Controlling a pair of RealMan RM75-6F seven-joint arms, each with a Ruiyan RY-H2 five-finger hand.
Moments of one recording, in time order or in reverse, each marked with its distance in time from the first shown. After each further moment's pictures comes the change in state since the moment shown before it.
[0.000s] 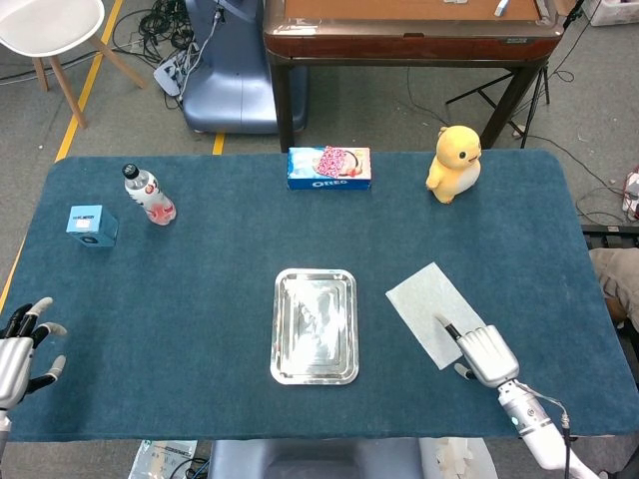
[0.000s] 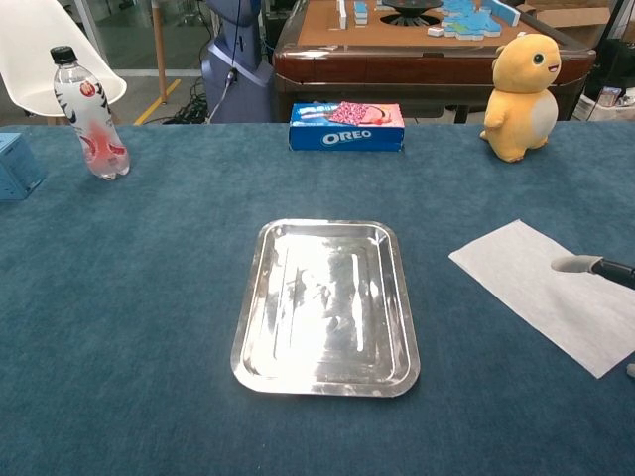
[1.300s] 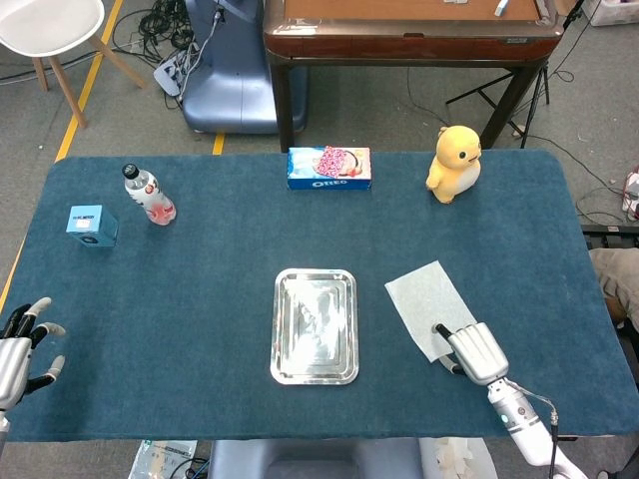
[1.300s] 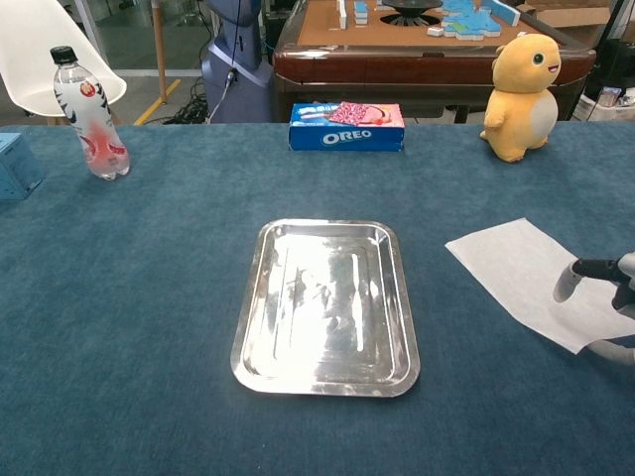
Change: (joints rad) left arm 0.002 0.006 0.000 -0.005 0.000 0.001 -0.004; right arm 0.011 -0.090 -0.004 0.104 -0.023 0.095 0.115
